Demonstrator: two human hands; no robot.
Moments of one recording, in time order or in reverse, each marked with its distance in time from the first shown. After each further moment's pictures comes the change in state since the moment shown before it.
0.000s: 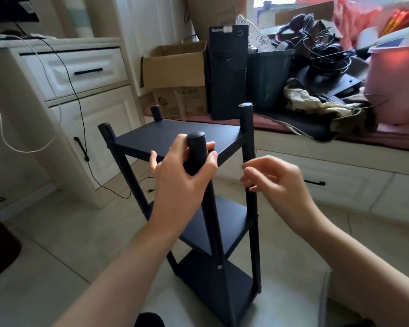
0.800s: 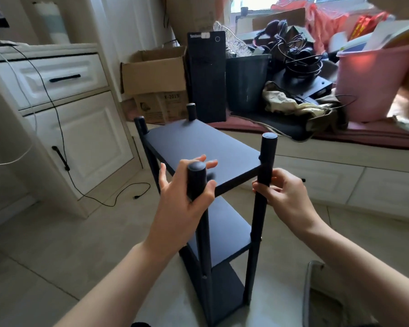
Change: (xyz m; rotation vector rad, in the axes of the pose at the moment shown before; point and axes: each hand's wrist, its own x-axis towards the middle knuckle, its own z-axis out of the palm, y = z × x) left_hand -0.024 -0.006 0.021 -0.063 -0.196 0.119; right_hand -0.014 0.028 -0.042 -0.133 0.158 0.274
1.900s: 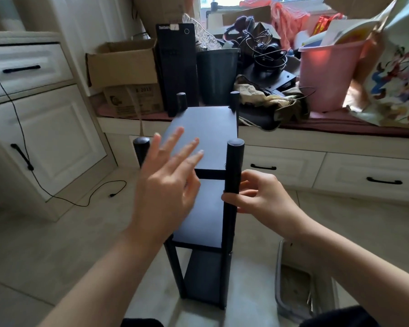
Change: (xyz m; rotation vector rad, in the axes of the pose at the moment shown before) left_hand -0.005 -0.005 0.021 0.532 0.147 0.566; right_hand -0.059 -0.021 -0.022 0.006 -0.197 0.030
